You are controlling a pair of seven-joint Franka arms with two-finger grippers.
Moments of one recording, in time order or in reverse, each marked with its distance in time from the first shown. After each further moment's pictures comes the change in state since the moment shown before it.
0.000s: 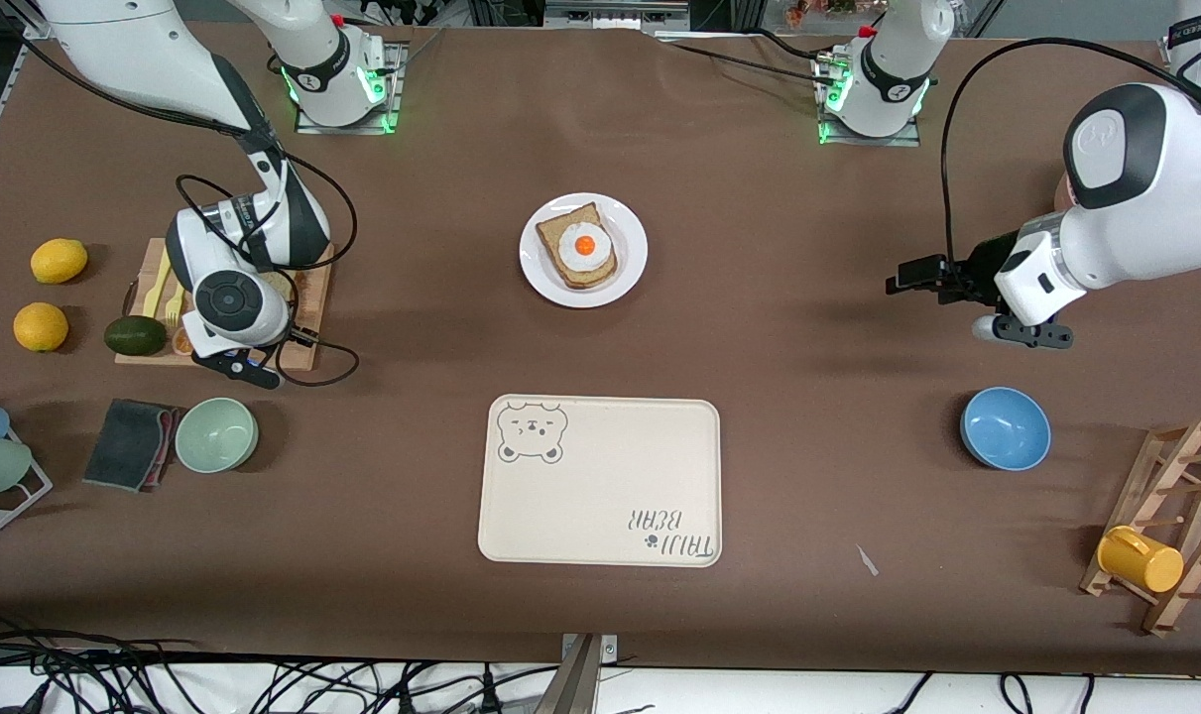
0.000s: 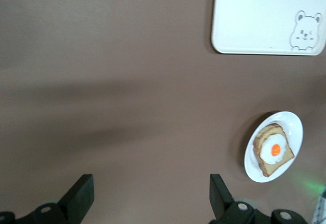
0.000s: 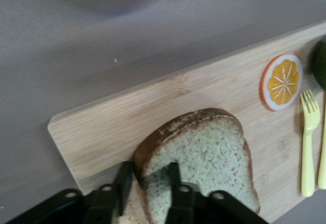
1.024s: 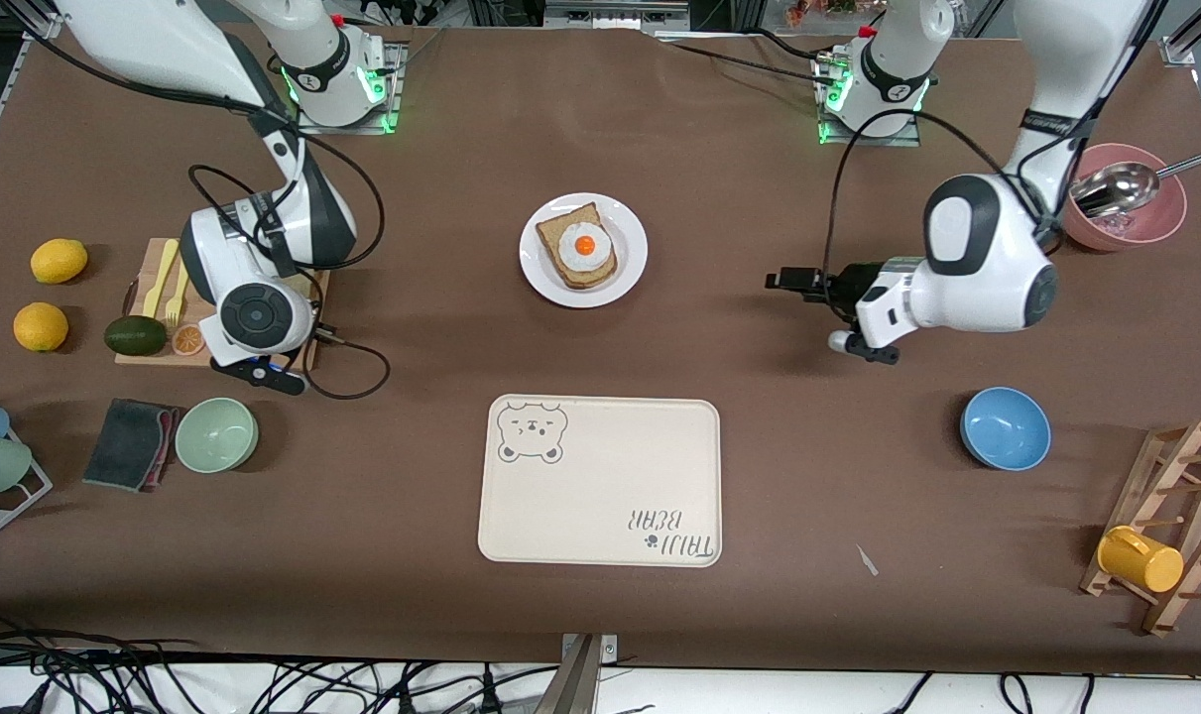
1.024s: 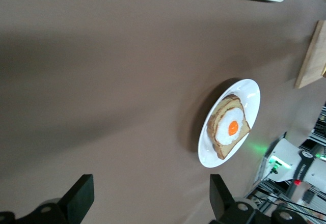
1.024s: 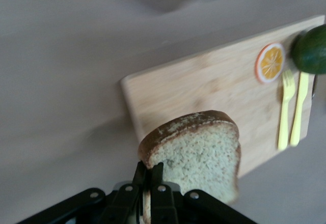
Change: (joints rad) left arm -0.034 0.244 -0.146 -0.099 -0.318 0.136 0.185; right arm 0.008 -0.010 0.173 0.251 0.090 -0.392 0.005
